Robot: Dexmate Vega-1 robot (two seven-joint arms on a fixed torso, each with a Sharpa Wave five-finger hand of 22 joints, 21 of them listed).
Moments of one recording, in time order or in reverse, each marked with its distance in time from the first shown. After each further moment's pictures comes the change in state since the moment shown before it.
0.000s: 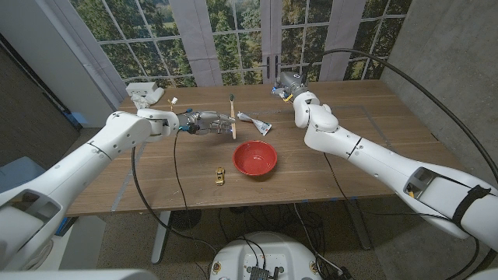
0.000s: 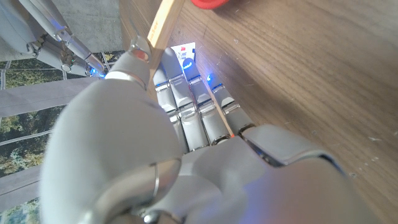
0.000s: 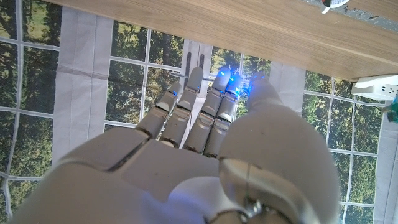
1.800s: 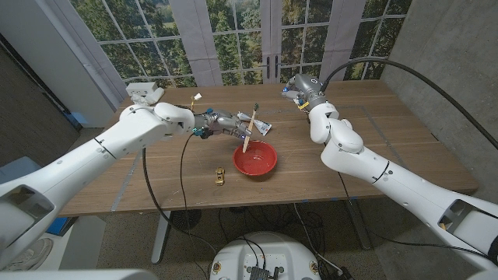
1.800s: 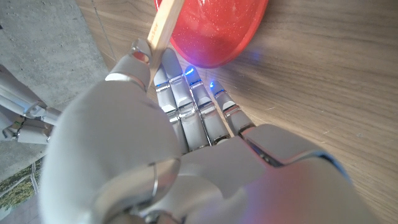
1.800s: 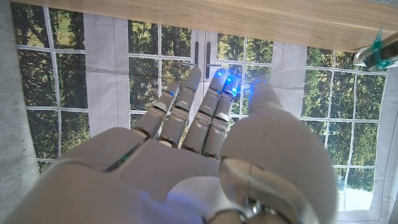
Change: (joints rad) left arm -0.047 0.064 0.136 -0.229 0.275 0.028 -0.034; left_hand -0.014 0.014 0.033 0.002 -0.011 -0.004 -0.014 -0.006 -0.019 -0.004 -0.004 -0.024 -0.011 -0.068 0.019 -0.075 -0.063 -0.092 -0.005 -0.039 -0.002; right arm -0.220 -0.135 0.135 -0.315 0.007 -0.070 -0.061; right_hand -0.058 0.008 -0.022 0.003 0.000 -0.013 0.013 -0.014 -0.005 -0.009 0.016 -0.022 0.010 -0.019 0.002 0.023 -0.019 -0.012 0.012 0.000 0.000
